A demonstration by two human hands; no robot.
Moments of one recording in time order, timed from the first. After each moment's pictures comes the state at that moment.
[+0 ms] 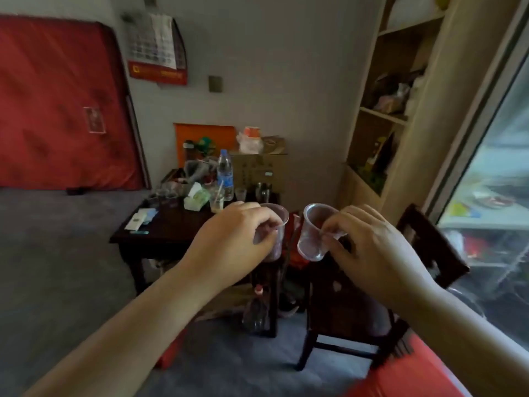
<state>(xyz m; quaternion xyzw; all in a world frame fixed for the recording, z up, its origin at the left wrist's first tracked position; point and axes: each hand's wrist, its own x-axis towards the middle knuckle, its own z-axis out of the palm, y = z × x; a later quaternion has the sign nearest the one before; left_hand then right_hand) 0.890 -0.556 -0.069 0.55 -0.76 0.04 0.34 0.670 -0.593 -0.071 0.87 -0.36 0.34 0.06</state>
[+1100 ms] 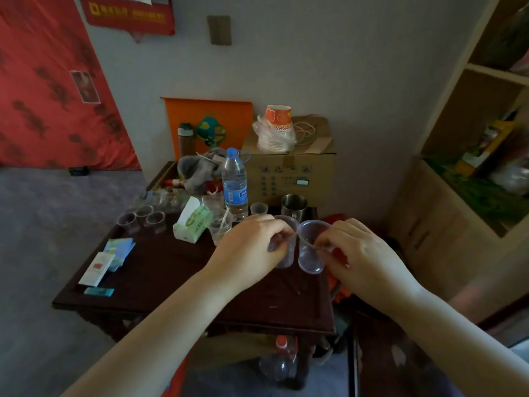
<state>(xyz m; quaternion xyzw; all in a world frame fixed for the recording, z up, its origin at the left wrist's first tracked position) 1.037 -1.039 -0.161 0.58 -0.75 -0.06 0.30 0.832 -1.078 -0.160 0.91 -0.33 0.25 -0.05</state>
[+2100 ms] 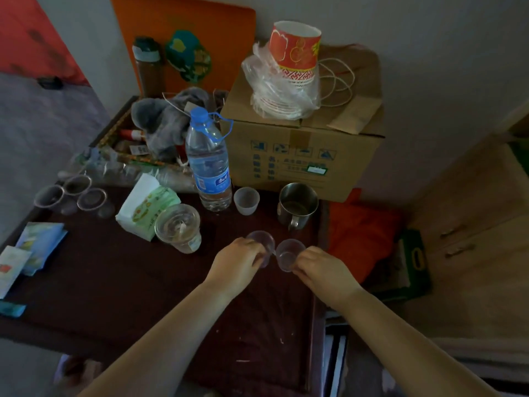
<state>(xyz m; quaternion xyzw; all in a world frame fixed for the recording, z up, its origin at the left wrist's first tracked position) 1.084 -1.283 -0.384 0.70 -0.65 -0.20 0.21 0.887 -1.356 -0.362 0.93 -0.31 -0.03 -0.18</state>
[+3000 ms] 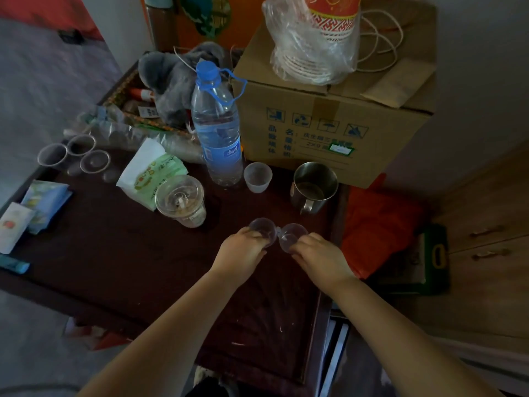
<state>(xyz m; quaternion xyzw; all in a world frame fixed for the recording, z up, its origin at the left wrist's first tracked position) 1.078 -1.288 -0.435 0.73 -0.65 -0.17 0.13 0.903 -1.378 -0.417 0.94 -0.30 -0.05 -0.17</state>
